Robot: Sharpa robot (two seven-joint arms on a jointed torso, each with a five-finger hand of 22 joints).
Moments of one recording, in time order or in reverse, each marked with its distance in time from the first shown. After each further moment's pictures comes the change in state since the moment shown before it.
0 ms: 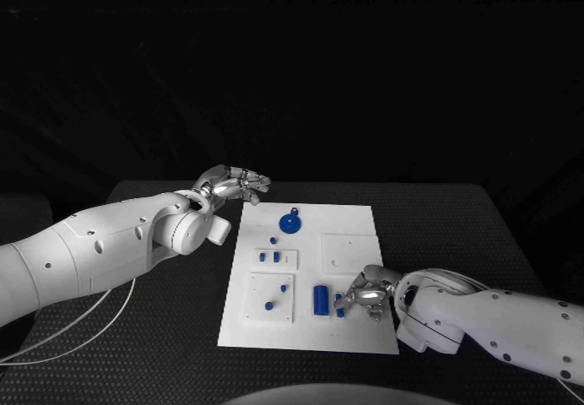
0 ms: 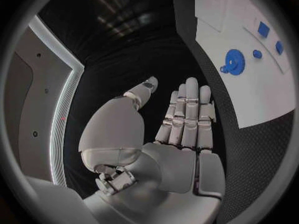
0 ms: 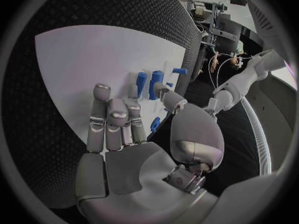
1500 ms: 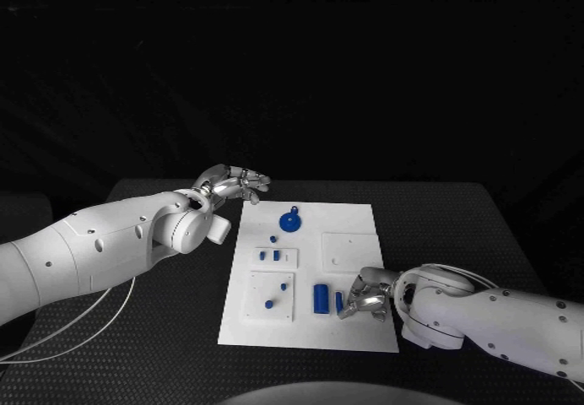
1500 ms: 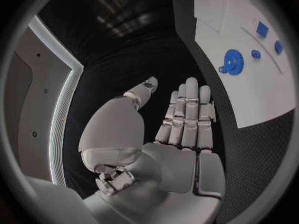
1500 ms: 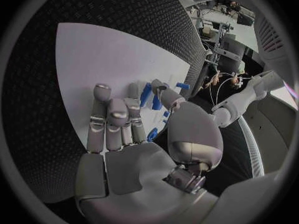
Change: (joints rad) left arm 0.000 0.001 -0.003 -0.003 0.000 0.002 -0.004; left_hand 0.000 0.000 0.000 0.005 0.000 -0.003 0.003 0.000 -0.001 0.000 0.000 0.000 -0.001 0.000 0.000 -0.004 0.002 0.009 0.000 0.000 0.000 0.002; right arm 0.001 0.009 0.002 -0.020 -0.139 0.132 0.005; right_hand 0.074 0.077 -0.057 -0.028 0.000 -0.004 0.004 0.004 0.007 -0.004 -0.004 0.000 0.003 0.000 -0.004 -0.004 0.006 0.002 0.001 0.002 -0.004 0.000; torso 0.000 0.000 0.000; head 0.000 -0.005
